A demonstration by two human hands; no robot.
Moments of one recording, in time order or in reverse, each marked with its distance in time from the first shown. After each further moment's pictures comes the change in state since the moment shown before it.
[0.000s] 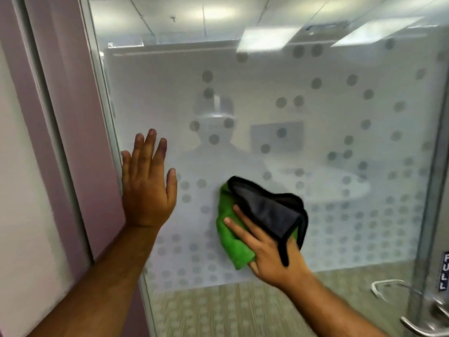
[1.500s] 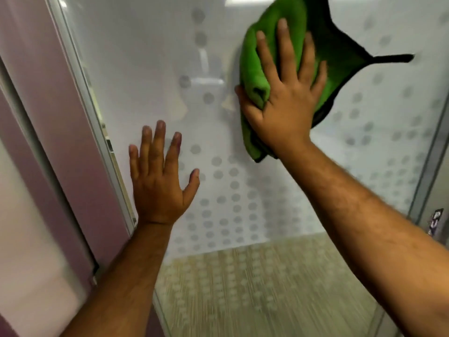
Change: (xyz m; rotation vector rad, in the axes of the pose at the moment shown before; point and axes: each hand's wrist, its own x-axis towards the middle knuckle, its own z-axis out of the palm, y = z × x) left_hand -0.062 0.025 0.021 -0.006 -0.042 0.032; right_hand 0.165 0.059 -0.074 -0.260 0.562 0.403
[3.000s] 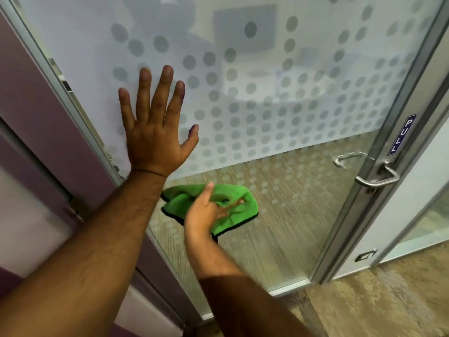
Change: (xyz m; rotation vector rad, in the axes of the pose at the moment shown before) left_hand -0.073 0.028 0.004 0.015 -0.152 0.145; right_hand -0.332 -0.184 -0.045 0.601 -0.606 1.831
